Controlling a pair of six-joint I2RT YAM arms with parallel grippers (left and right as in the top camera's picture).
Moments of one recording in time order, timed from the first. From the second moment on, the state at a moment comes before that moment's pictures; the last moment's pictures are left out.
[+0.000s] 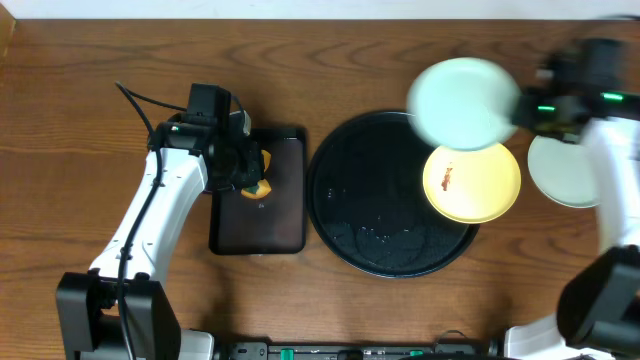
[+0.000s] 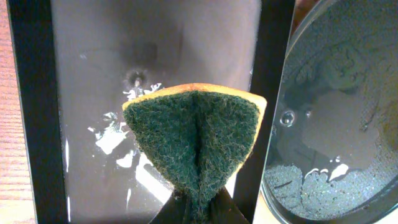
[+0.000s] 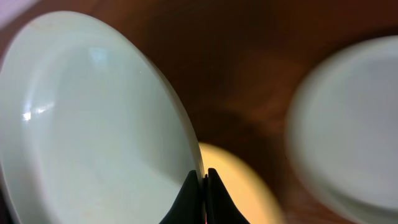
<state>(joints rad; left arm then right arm) -0.11 1.58 1.19 -0.93 0.27 -0.27 -0.30 1.70 1.46 -0.82 -0.28 0.20</state>
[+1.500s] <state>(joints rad) -0.11 1.58 1.19 -0.93 0.26 -0.27 -0.37 1.64 1.60 -1.28 -0.14 0.10</state>
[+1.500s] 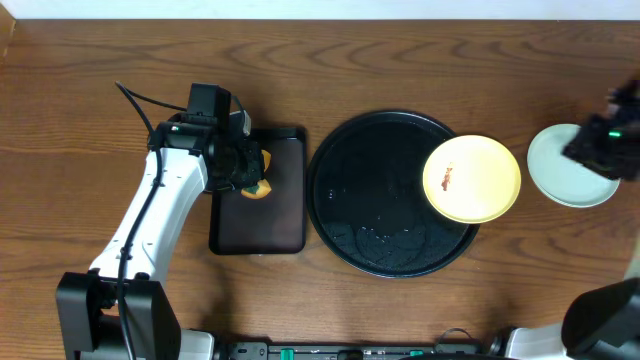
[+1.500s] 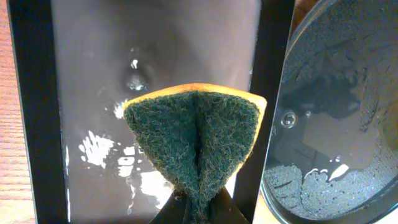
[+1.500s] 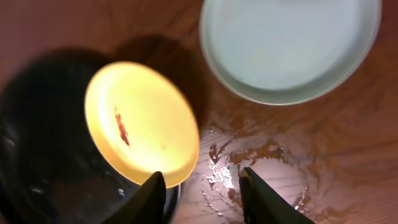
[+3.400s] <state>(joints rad) -0.11 1.58 1.19 -0.93 0.26 -0.27 -0.16 1.67 1.25 -0.87 -0.17 0.10</state>
